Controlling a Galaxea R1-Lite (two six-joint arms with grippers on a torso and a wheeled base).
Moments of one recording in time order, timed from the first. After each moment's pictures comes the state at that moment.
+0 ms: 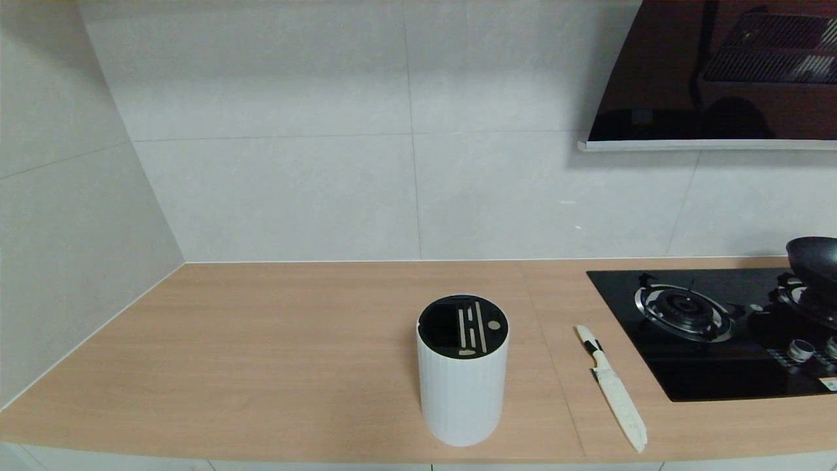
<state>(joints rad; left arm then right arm) 0.00 0.00 0.00 0.00 0.02 0.00 0.00 0.00 0.00 0.00 0.01 0.02</state>
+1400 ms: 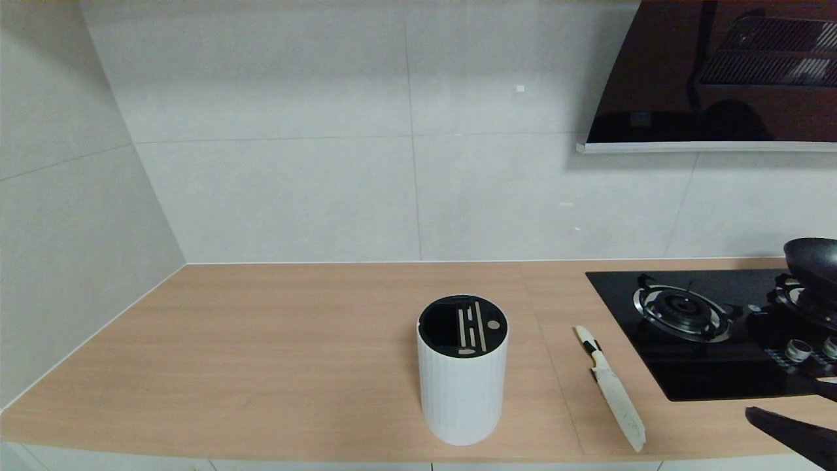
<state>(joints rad) 0.00 0.00 0.00 0.00 0.02 0.00 0.12 0.95 -0.42 -0.02 0.19 -0.01</state>
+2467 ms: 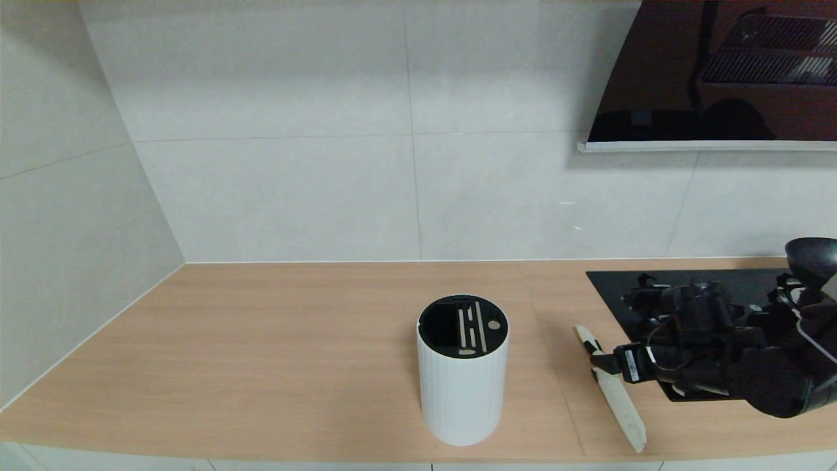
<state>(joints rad) 0.00 0.00 0.00 0.00 0.02 0.00 0.20 2.02 -0.63 -0.67 -0.01 -0.02</state>
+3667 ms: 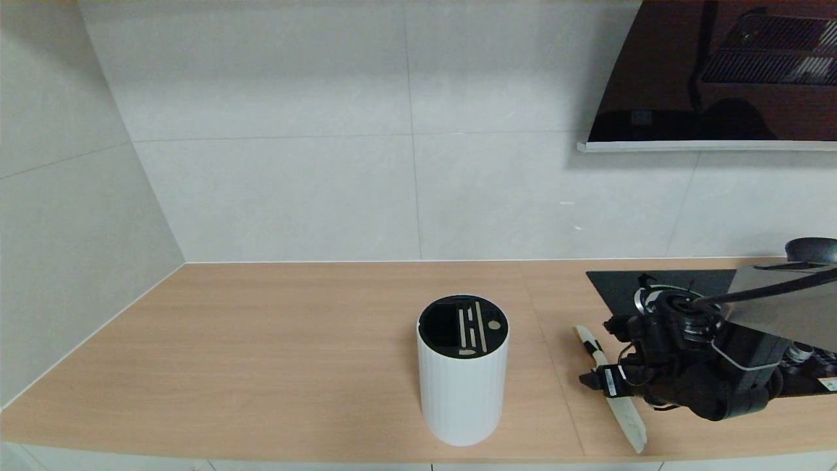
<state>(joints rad) 0.00 0.00 0.00 0.00 0.02 0.00 0.15 2.37 -0.76 -0.81 -0.01 0.02</state>
